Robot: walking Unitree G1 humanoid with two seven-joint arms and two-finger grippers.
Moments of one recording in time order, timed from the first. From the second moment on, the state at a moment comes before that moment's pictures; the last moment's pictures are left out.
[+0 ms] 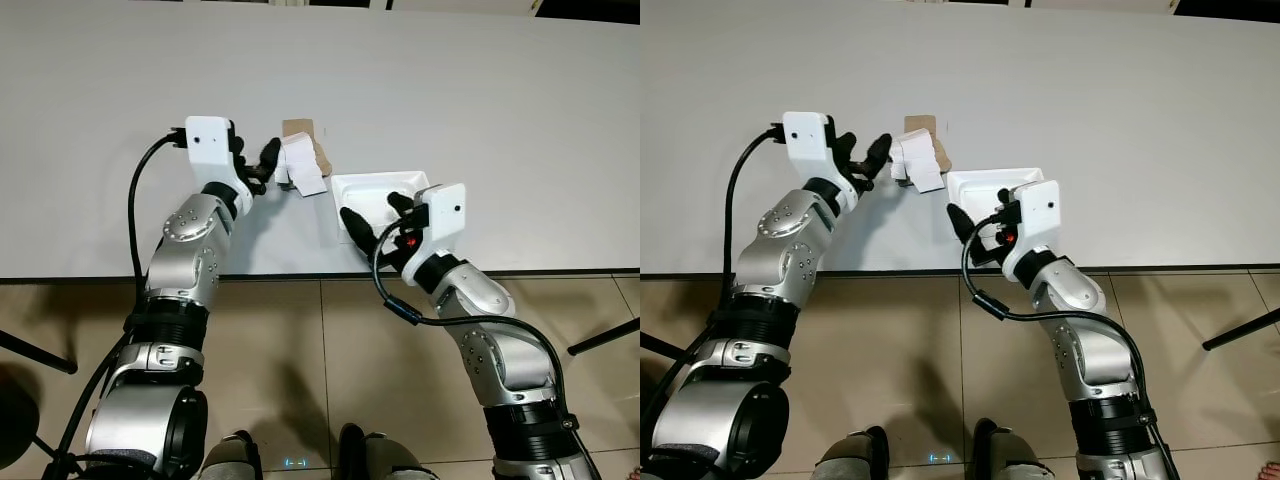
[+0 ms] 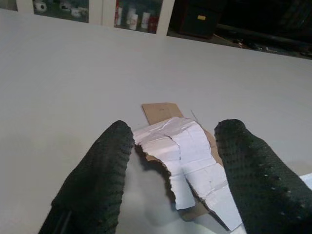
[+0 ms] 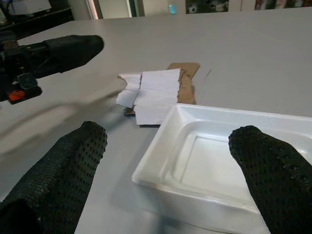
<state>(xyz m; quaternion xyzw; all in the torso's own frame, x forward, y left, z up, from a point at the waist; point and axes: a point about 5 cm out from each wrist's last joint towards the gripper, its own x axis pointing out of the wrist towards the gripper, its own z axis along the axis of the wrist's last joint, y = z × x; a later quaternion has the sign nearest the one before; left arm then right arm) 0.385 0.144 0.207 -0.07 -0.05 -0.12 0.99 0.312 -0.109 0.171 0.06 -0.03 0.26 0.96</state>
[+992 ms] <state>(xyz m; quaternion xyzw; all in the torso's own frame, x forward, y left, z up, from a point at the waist) 0.395 0.144 0.183 -0.23 0.09 -0.19 0.95 0.302 -0.104 0.169 0.05 -0.01 0.31 0.95</state>
